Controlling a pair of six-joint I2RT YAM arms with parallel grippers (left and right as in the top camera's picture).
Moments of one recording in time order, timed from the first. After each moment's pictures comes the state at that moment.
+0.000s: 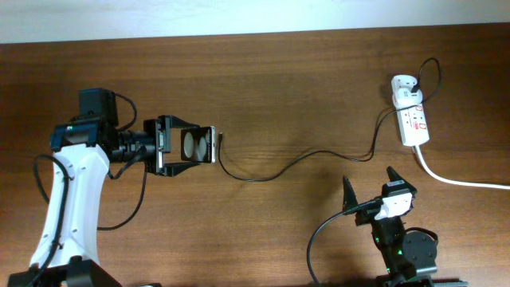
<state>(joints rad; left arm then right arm) 0.13 1.53 1.27 -1.10 0.99 -1.31 0.09 0.01 0.01 -0.07 -0.07 -0.04</state>
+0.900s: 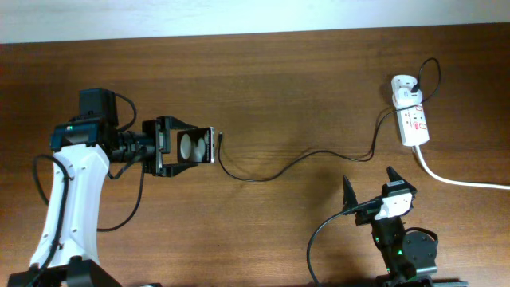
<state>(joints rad) 0.13 1.53 1.27 -1.10 0.94 -1.33 0.09 0.01 0.01 -0.07 -0.07 -0.04</state>
